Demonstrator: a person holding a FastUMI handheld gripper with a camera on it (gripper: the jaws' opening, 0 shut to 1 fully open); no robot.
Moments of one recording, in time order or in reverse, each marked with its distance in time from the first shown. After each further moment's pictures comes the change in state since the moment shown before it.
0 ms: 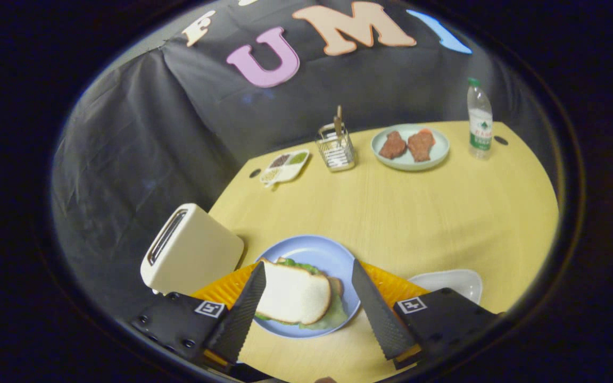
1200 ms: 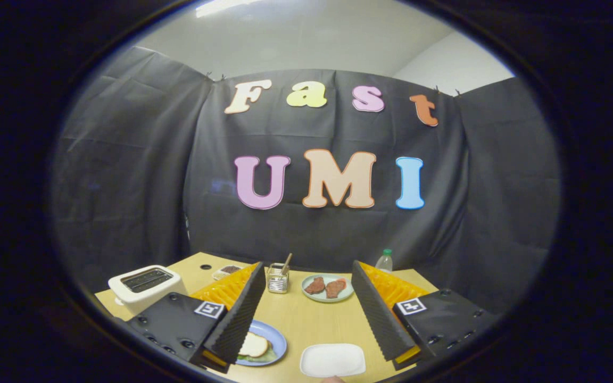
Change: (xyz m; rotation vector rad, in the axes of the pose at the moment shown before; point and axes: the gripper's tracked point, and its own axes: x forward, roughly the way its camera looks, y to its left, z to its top) arm -0.187 0.030 0.118 -0.324 -0.720 -0.354
